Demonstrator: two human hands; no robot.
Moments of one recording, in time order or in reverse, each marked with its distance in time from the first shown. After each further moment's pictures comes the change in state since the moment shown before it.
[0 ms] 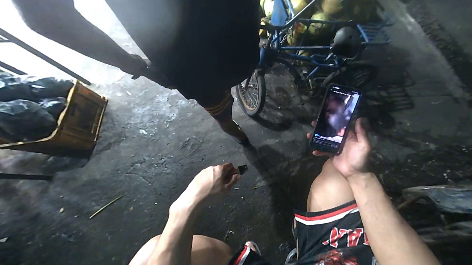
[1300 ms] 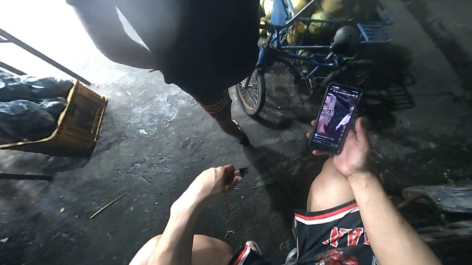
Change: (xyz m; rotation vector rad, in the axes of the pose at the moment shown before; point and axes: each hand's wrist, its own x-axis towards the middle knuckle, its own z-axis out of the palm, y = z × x) left_hand 0.002 0.004 0.000 0.038 -0.078 -0.021; right_hand 0.000 0.000 -0.004 -0.043 -0.091 -0.024
